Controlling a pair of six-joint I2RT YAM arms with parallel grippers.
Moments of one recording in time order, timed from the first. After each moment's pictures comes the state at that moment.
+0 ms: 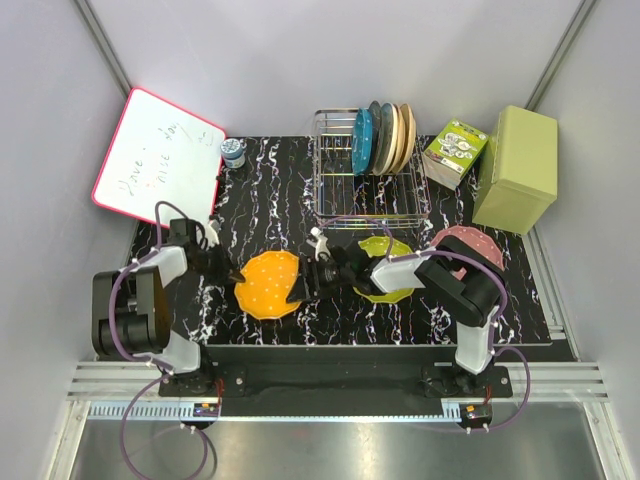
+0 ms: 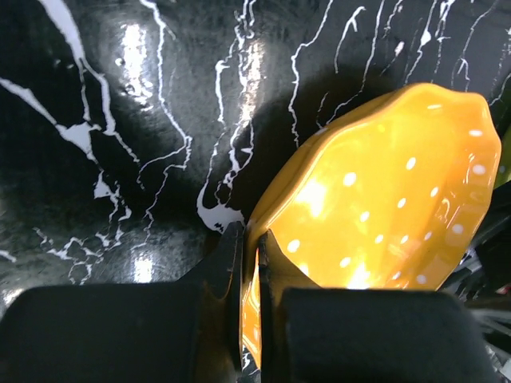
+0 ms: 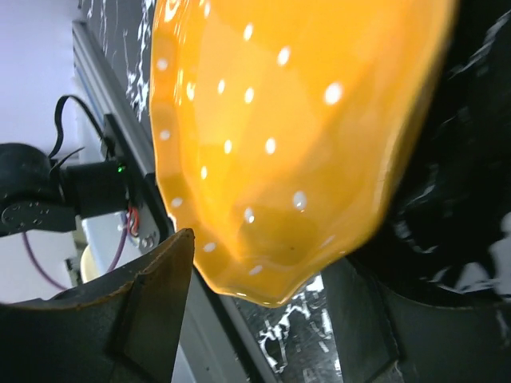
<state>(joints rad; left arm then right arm) 0.13 1.49 0.67 -0.38 0.55 -0.24 0.84 1.90 0.88 0.40 -0.55 0.77</state>
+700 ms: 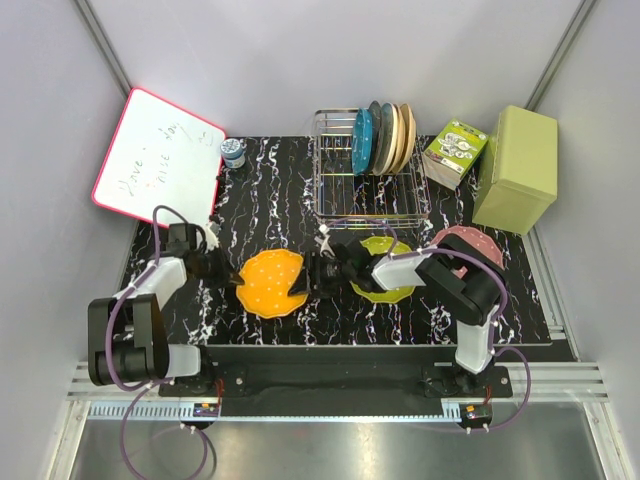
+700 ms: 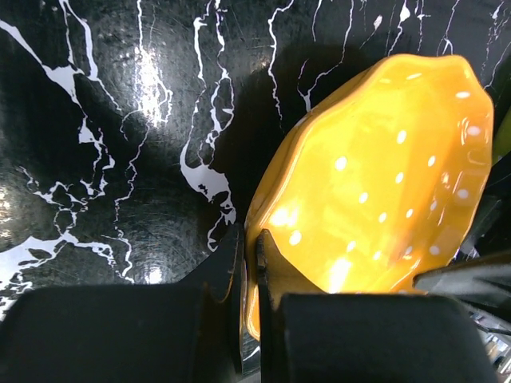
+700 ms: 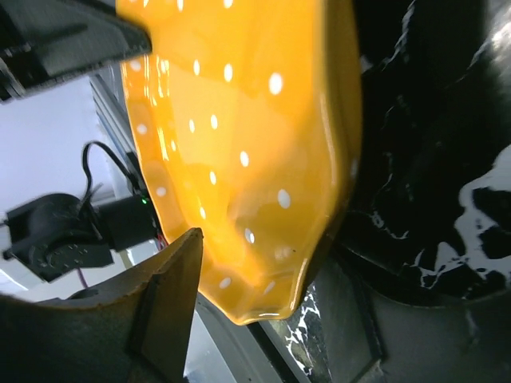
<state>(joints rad) 0.10 1.33 0.61 -0.42 0.50 -0.26 0.84 1.90 0.88 0.37 -0.52 0.95</state>
